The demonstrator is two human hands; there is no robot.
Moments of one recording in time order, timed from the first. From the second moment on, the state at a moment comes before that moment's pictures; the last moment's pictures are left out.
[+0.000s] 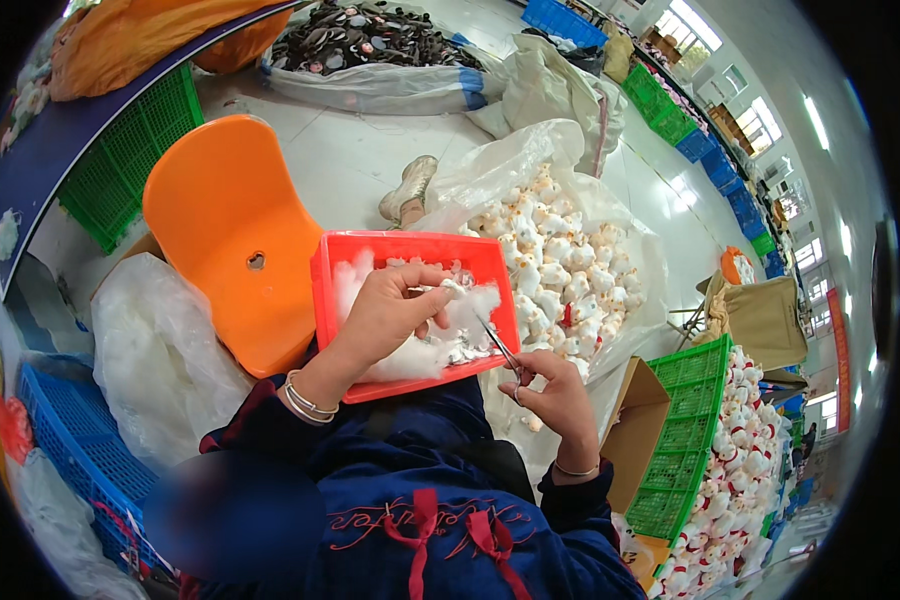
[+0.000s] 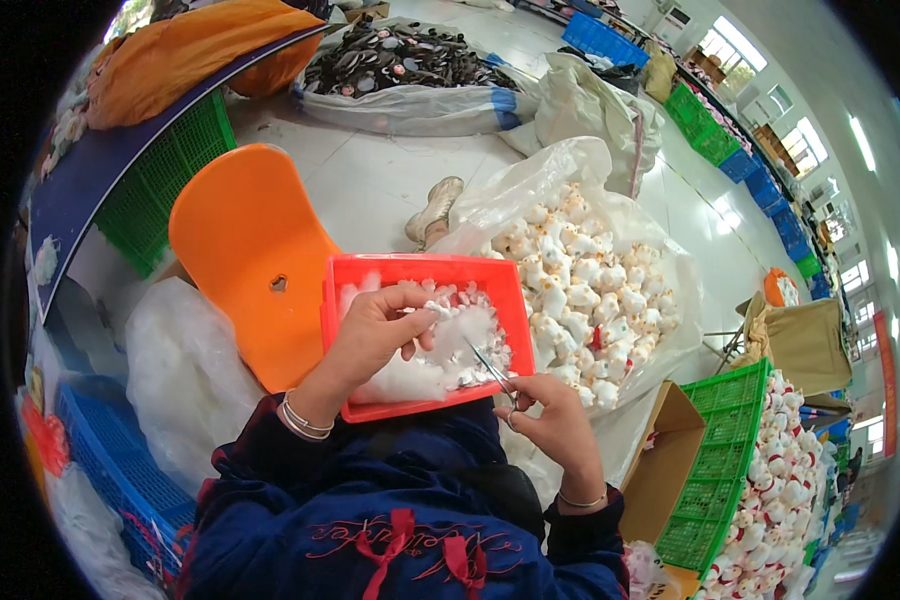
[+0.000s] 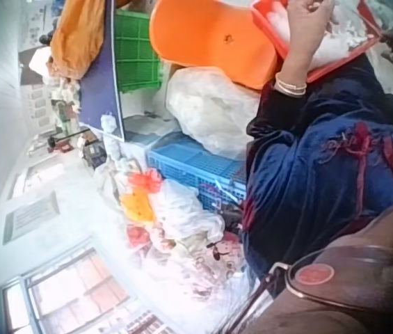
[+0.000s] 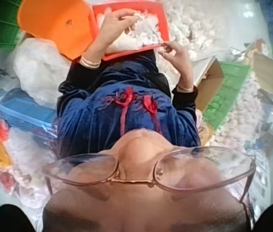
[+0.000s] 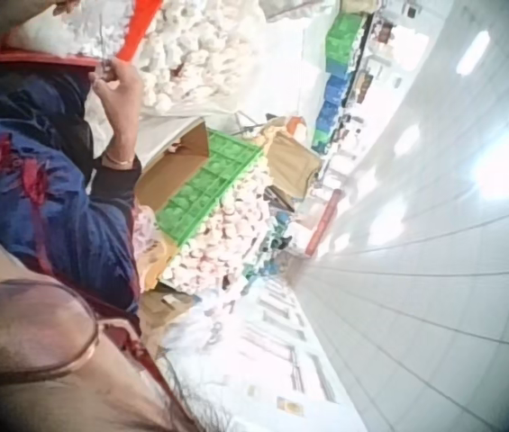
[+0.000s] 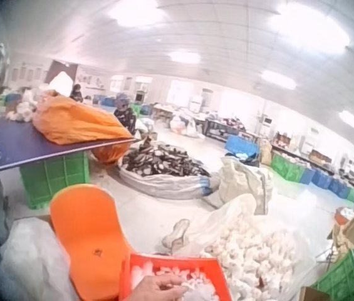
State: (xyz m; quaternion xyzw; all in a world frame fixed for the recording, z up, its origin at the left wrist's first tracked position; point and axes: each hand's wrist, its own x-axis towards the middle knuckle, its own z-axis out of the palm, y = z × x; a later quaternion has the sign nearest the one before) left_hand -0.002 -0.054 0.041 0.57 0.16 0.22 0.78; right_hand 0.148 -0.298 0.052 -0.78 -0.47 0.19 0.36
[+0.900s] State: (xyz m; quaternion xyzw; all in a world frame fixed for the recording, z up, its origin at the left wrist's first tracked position) left_hand 0.031 -0.069 0.012 0.40 0.15 0.27 0.86; right_hand 0.141 -0.264 0.076 -0.81 -0.55 0.04 0.18
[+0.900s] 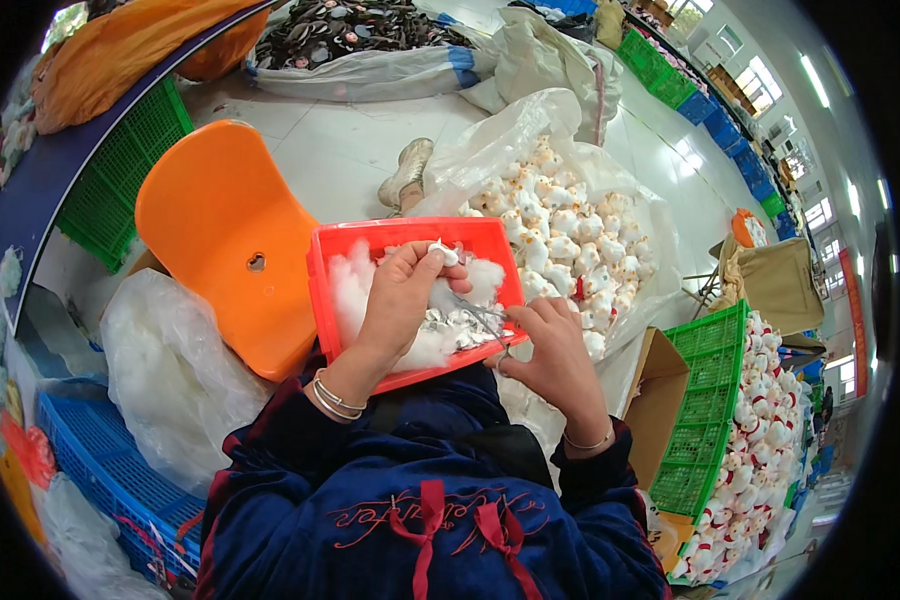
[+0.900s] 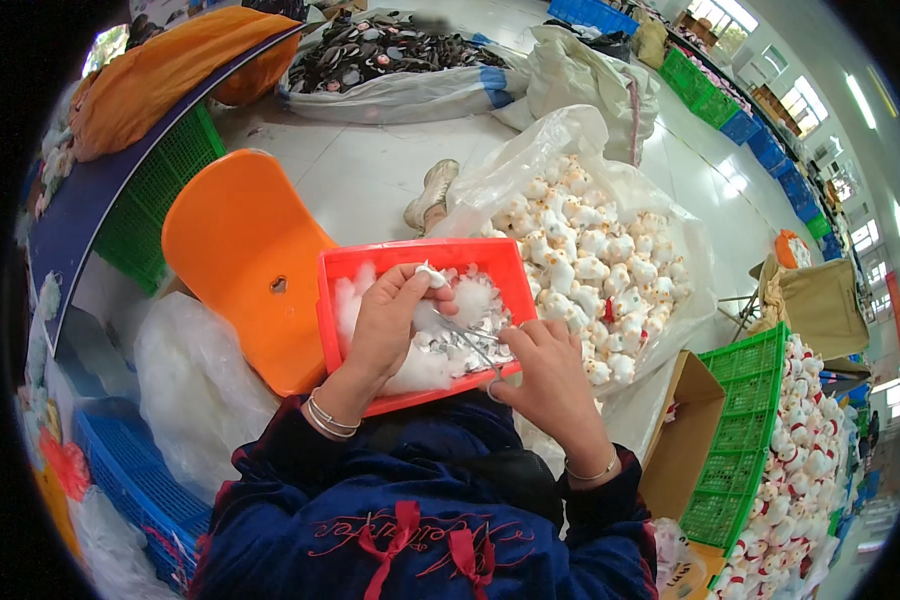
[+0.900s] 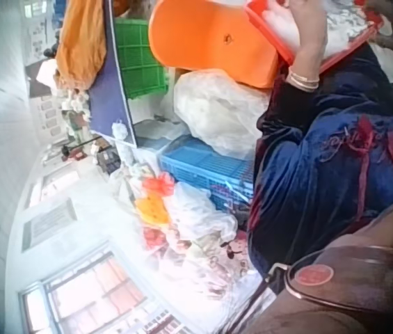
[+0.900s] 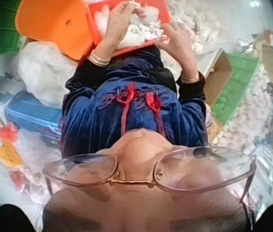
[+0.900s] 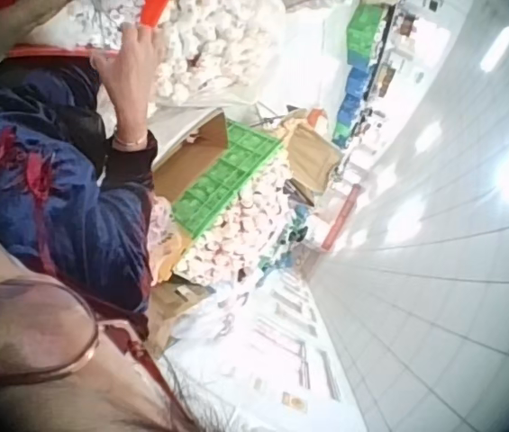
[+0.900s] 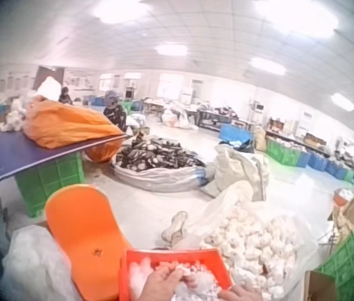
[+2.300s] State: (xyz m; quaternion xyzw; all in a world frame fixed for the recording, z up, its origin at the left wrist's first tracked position) left_hand 0.008 -0.023 0.002 0.58 0.16 0.20 0.77; right_hand 0.168 -0.272 0.077 -0.80 -0.55 0.09 0.22
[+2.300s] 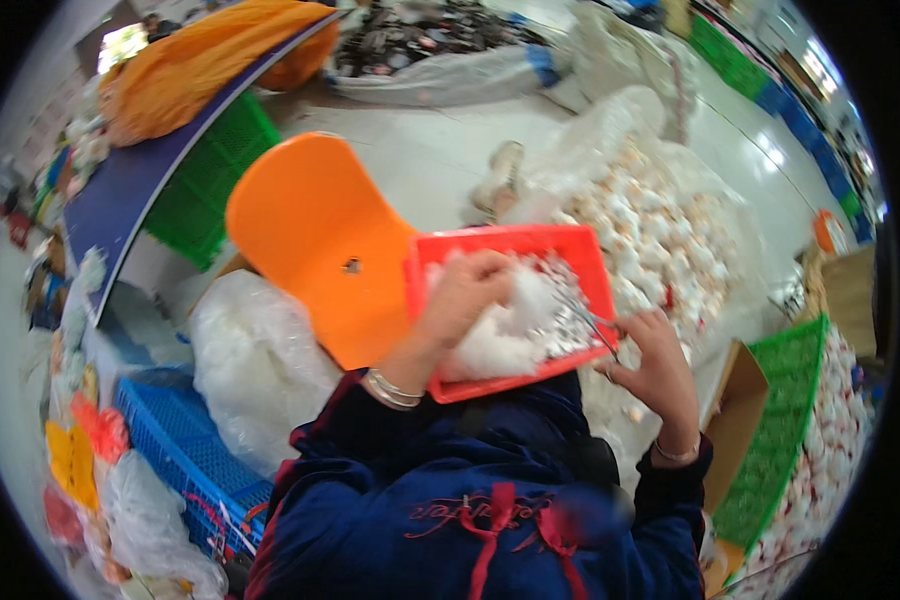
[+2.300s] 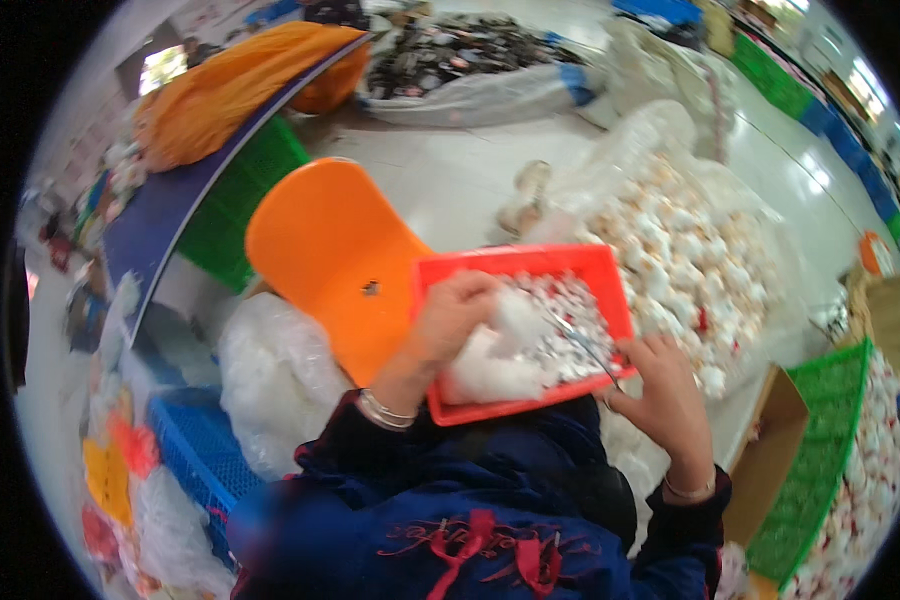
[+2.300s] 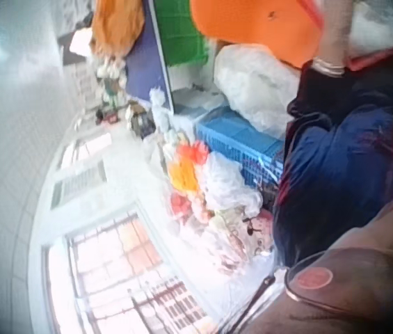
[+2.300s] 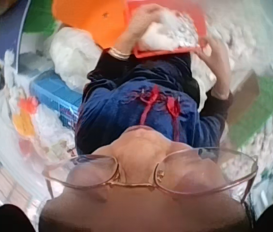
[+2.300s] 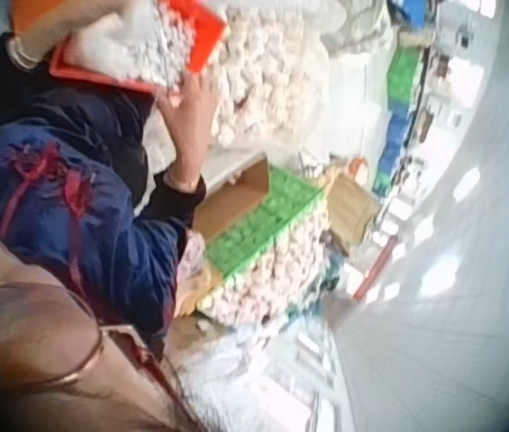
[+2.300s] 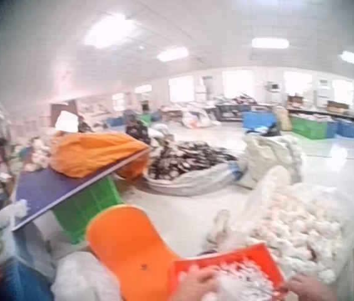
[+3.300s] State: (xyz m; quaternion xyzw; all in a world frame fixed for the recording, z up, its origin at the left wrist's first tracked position) left_hand 0.006 -0.026 -0.007 0.55 0.18 0.16 0.80; right_hand 0.167 -0.254 0.083 -0.79 -0.57 0.08 0.22
